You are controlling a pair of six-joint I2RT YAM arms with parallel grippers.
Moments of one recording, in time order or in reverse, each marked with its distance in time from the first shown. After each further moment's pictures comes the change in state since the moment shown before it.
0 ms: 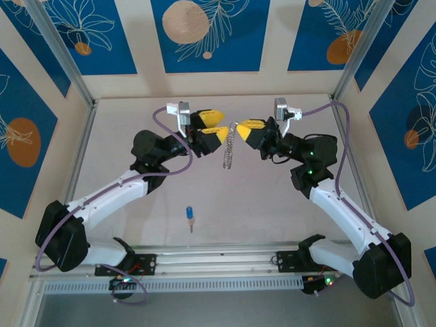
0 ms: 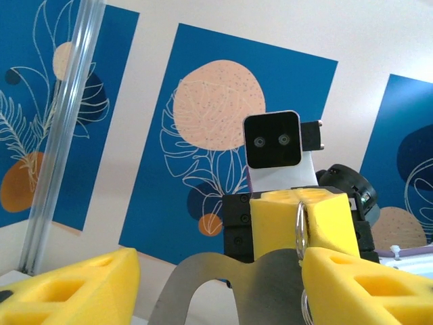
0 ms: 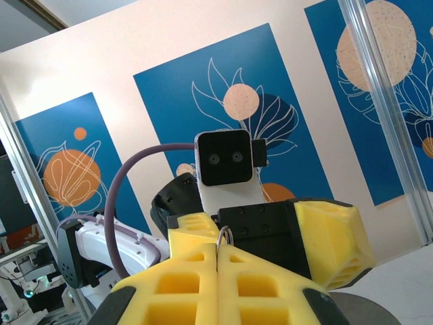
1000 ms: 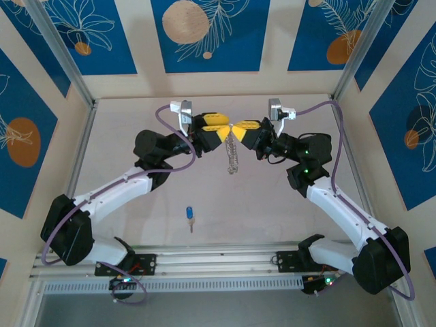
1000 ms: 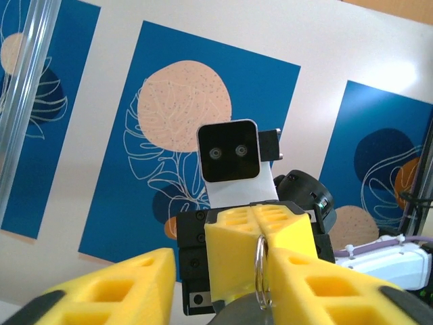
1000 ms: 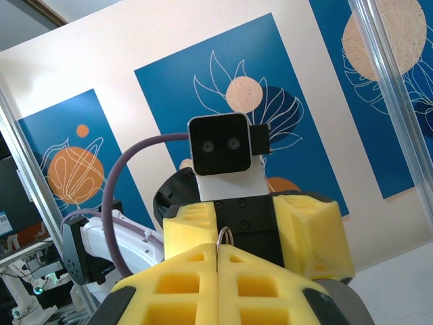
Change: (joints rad) left arm 0.002 0.054 0.027 0.108 0.086 -0.097; right arm 0.030 0.034 0.003 0.009 0.007 -0.001
